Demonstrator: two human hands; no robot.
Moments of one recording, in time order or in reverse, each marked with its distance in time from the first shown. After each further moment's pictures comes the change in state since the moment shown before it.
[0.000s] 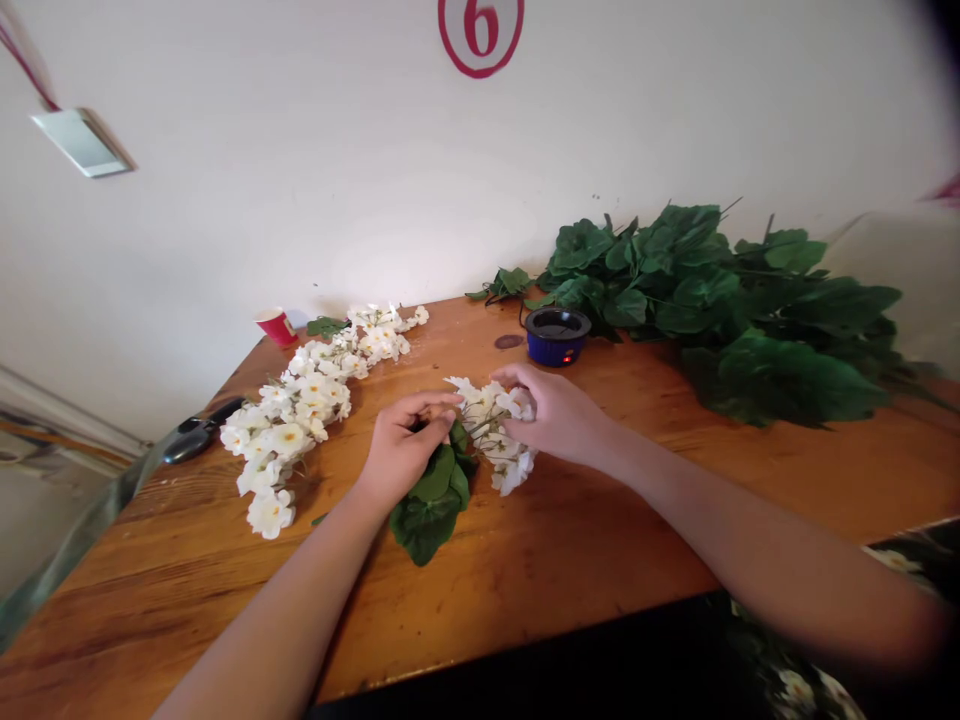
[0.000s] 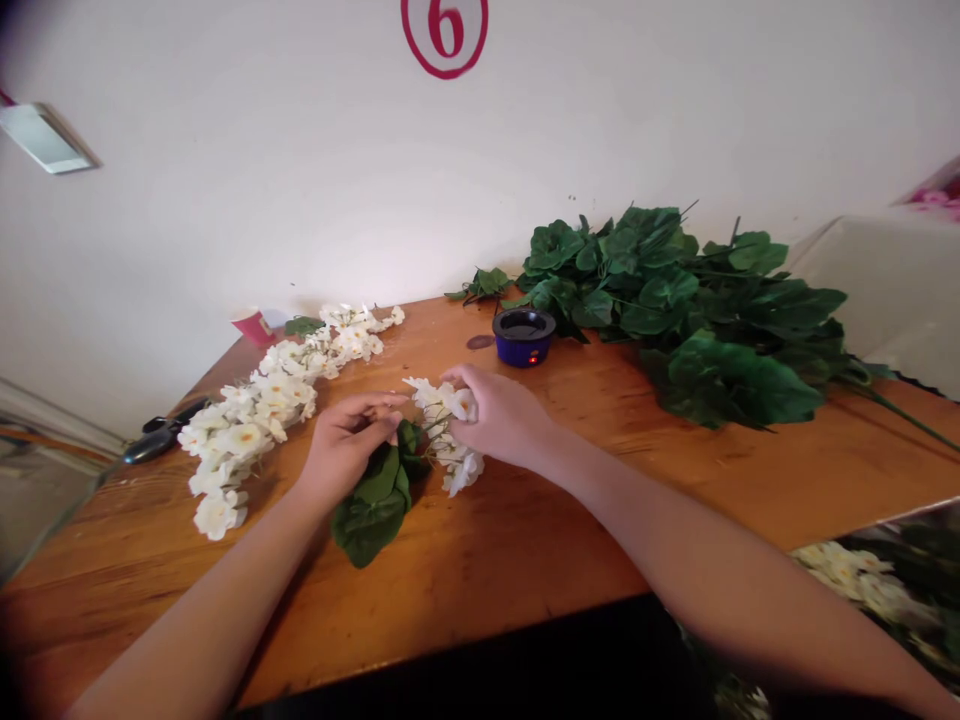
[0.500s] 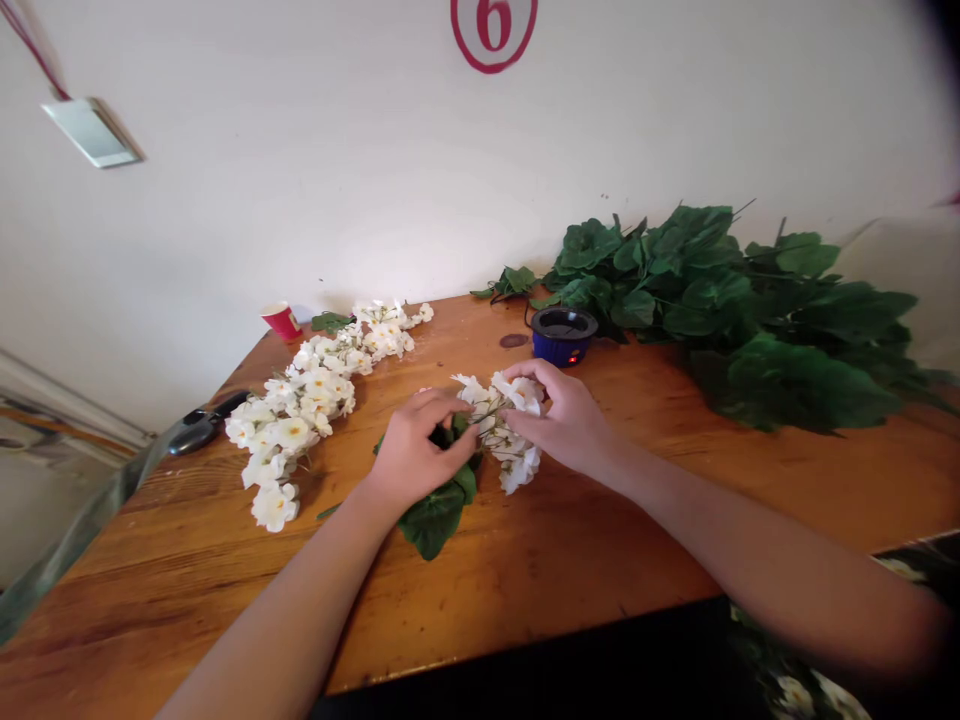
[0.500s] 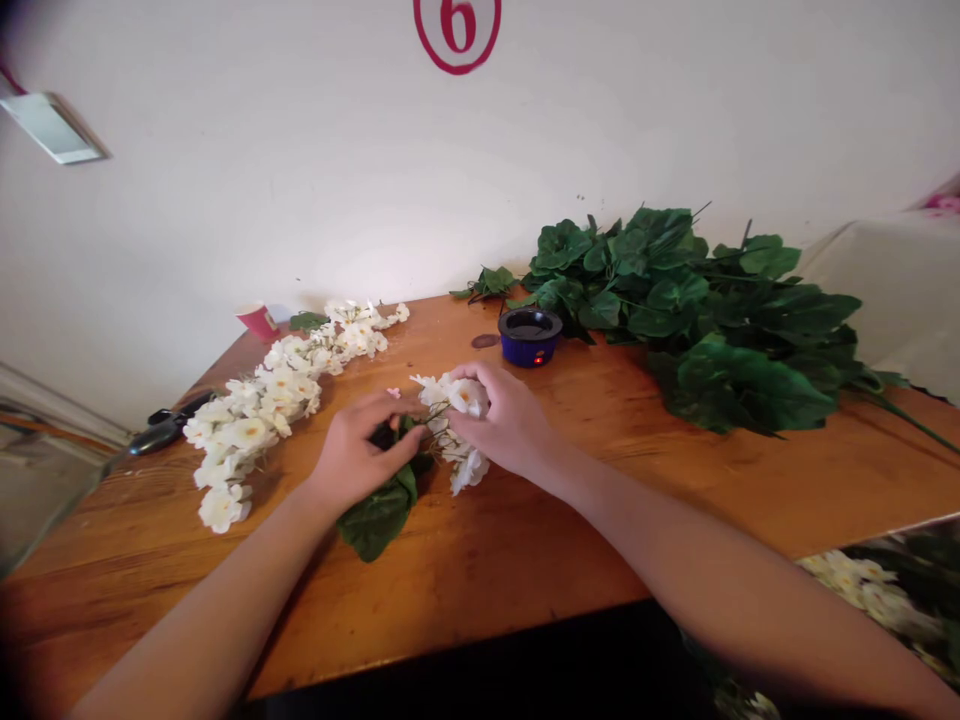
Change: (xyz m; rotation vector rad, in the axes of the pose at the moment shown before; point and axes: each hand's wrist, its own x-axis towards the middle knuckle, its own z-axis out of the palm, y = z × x) left_hand -0.001 -0.001 0.000 0.522 -0.081 0.398; right_hand -0.007 -0.003 0.010 0.177 0.176 0.035
